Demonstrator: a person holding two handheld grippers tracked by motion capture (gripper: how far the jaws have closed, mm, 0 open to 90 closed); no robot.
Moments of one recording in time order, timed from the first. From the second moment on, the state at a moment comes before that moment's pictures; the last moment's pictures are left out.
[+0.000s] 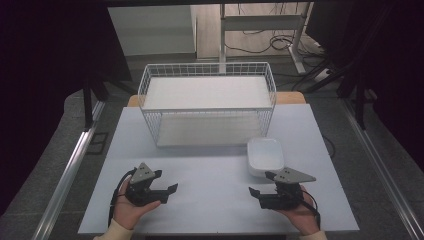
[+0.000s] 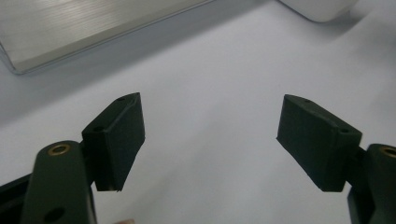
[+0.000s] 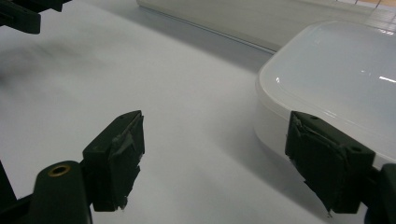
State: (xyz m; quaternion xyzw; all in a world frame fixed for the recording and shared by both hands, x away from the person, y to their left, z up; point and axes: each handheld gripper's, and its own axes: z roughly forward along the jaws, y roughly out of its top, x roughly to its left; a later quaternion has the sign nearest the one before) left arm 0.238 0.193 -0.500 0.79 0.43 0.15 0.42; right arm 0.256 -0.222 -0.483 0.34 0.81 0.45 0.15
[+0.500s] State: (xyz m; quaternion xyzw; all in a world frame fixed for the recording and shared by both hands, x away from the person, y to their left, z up) left arm 0.239 0.206 -0.498 0.78 0.44 0.14 0.43; right arm 0.254 -0.220 -0.482 0.34 0.81 0.45 0.14
